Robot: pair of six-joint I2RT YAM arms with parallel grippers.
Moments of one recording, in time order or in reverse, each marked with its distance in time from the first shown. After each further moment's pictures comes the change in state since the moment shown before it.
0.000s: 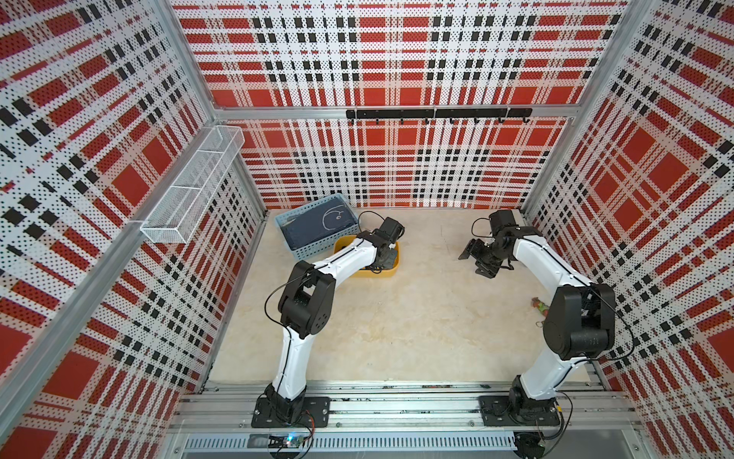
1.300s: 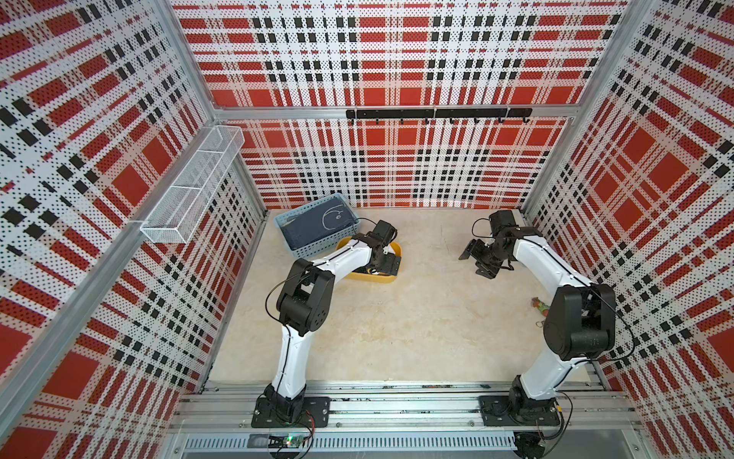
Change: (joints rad) left arm 0.009 0.003 -0.049 0.001 0.241 -0.077; right arm 0.000 -0.002 -0.006 0.001 0.007 0.015
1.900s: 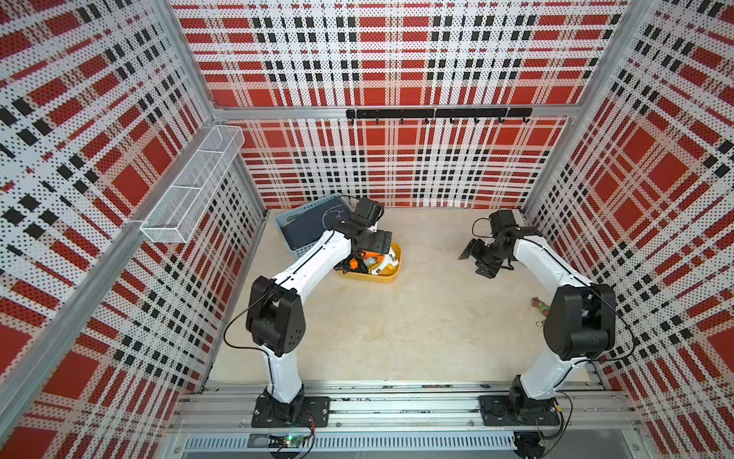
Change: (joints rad) left arm 0.068 -0.255 0.027 -0.075 -0.046 -0.037; right arm 0.000 0.000 0.000 0.006 -0.003 0.006
